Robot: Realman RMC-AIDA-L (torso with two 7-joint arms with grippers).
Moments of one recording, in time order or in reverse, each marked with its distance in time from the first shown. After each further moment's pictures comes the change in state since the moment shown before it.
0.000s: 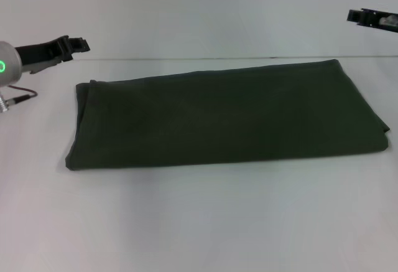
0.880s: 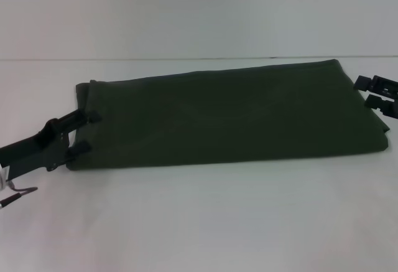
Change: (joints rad) left arm 0.224 0.050 -0.170 -0.350 -0.350 0.404 0.138; right arm -0.357 -0.019 0.263 -0.051 0.356 -0.835 -0.131
